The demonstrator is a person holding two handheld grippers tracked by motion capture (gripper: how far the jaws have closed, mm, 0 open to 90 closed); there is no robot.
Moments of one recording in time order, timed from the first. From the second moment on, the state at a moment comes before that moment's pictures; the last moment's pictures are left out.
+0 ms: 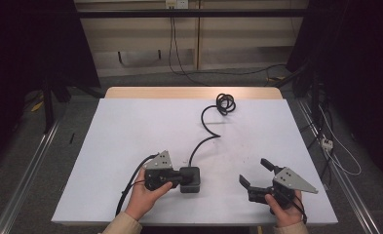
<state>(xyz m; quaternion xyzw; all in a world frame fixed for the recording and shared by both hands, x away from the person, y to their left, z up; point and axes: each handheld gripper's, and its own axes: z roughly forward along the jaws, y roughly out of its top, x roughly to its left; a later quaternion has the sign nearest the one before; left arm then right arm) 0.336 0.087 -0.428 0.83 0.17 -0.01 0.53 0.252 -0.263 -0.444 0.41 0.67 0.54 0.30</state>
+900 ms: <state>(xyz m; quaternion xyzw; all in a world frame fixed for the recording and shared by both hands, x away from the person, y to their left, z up) 0.336 0.091 -0.428 0.83 0.17 -0.01 0.53 0.252 -0.262 -0.444 0.41 0.67 0.54 0.30</state>
